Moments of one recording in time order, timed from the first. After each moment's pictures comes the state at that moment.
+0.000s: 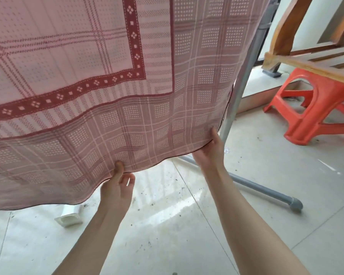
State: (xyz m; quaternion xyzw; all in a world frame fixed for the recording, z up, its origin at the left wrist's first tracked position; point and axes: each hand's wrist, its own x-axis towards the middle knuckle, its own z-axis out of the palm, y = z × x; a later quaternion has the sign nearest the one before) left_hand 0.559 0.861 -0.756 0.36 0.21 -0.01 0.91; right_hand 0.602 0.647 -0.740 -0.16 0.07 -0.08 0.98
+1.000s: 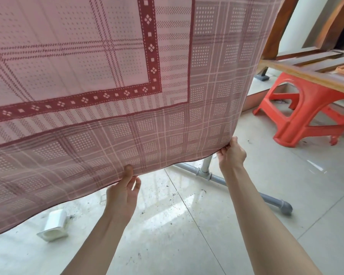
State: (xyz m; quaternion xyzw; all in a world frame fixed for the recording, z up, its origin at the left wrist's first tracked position) left_hand 0.563 0.822 -0.753 0.38 0.20 -0.05 0.90; right_hand 0.602 0.568 -0.750 -0.33 0.32 -0.28 0.84
